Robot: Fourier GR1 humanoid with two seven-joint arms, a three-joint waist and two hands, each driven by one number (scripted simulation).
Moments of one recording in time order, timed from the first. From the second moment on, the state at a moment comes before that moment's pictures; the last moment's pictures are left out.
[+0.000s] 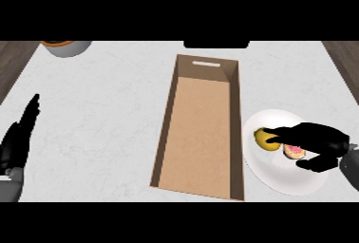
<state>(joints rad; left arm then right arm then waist) -0.09 0.49 0.00 -1.30 -0.06 0.24 0.04 -0.41 -0.70 0.48 -0.93 0.82 0.19 -0.87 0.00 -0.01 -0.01</state>
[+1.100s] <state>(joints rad) -0.13 0.46 0.03 -1.31 -0.11 0.20 0.07 -0.81 -0.62 0.11 -0.47 0.78 -0.07 -0.98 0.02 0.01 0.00</state>
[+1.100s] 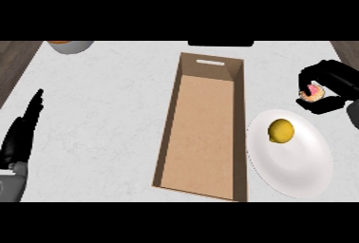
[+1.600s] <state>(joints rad) -0.09 0.46 0.05 -1.35 -0.11 0.19 0.09 -0.87 -0.60 0.04 -0.63 0.64 0.04 -1.03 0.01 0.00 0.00</state>
